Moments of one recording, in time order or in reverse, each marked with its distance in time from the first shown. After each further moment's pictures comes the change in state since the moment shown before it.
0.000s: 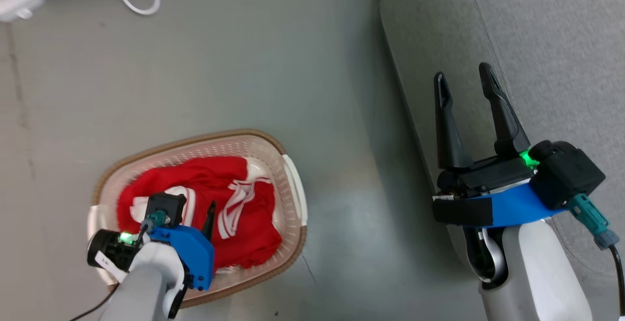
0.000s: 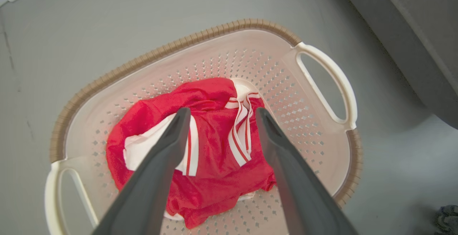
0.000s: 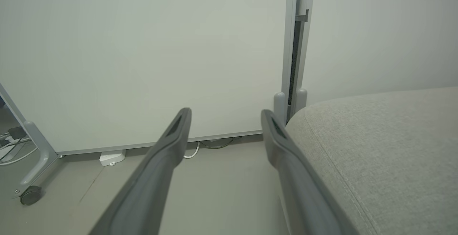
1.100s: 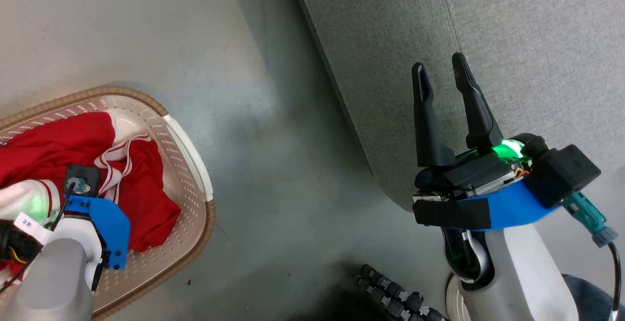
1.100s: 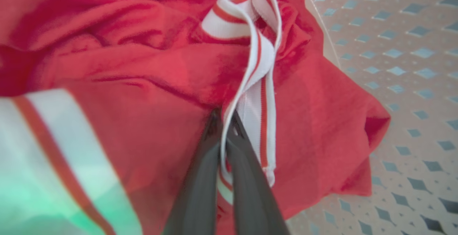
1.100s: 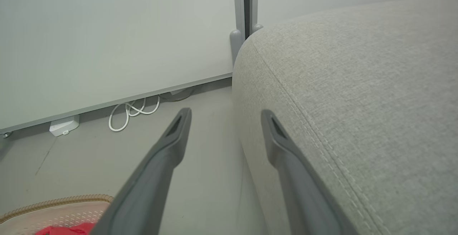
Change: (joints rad) left arm -0.188 0.186 -0.003 0.232 0.010 0.072 0.199; right arm -0.035 0.000 0.109 -0.008 0.201 0.000 -0.046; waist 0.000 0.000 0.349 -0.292
